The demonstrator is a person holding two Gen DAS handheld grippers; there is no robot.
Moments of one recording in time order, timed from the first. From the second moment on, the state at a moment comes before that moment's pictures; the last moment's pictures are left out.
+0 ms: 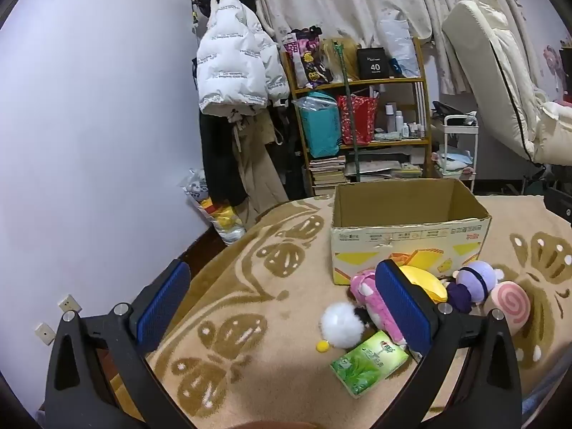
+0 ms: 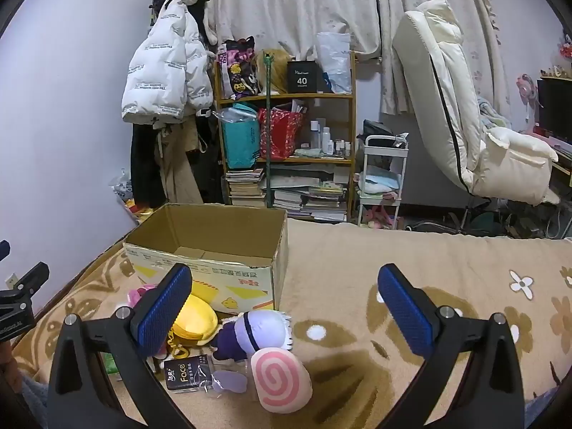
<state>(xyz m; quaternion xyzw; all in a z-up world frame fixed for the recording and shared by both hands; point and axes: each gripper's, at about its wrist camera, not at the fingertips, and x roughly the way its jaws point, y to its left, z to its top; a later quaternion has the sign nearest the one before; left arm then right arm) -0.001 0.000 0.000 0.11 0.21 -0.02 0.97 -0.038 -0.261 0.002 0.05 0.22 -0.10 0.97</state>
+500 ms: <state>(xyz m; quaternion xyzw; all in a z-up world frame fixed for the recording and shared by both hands) -0.002 0.001 -0.001 0.11 0.21 -0.02 0.97 -0.037 -0.263 0.001 0.05 0.23 -0.10 0.97</state>
